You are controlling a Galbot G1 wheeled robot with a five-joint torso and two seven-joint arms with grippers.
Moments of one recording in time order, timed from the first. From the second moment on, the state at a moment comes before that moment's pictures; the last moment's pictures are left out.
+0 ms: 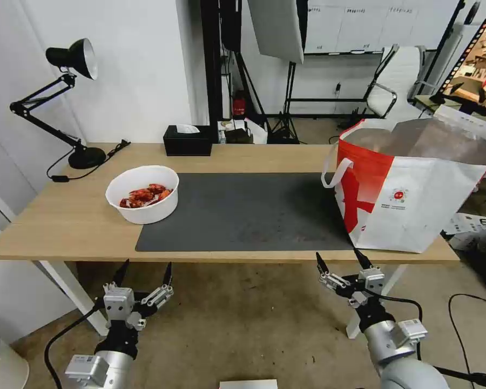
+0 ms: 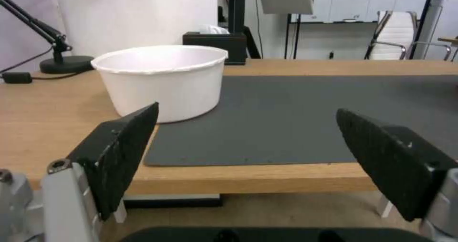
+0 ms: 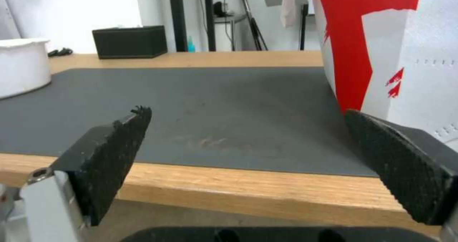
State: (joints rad) left arm 1.87 -1.23 -0.52 -2.31 -0.22 -0.11 -0.17; right arm -1.63 0.88 0.34 2.12 0.50 0.21 0.30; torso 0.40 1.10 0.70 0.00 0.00
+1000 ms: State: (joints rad) left arm 1.33 -0.72 -0.62 -2.11 -0.97 0.14 -0.35; right arm -1.63 0.88 0.34 2.12 0.50 0.21 0.30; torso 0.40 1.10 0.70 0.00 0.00
